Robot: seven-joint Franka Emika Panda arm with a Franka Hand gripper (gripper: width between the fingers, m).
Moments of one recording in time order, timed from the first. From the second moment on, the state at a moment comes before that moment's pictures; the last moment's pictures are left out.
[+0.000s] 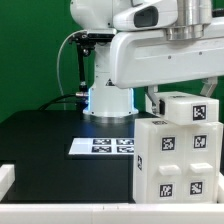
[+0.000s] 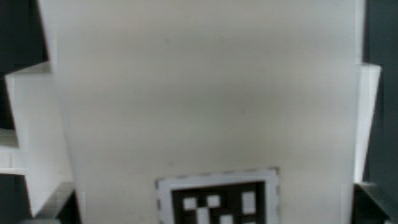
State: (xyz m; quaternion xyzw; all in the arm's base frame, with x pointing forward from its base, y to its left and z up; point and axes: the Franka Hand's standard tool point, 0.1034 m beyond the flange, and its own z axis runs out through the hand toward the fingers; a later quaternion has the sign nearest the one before) arm 0.610 0.067 0.152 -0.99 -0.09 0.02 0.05
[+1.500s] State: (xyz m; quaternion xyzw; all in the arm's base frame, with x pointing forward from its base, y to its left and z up) arm 0.605 0.075 0.152 -0.90 0.43 0.04 0.05
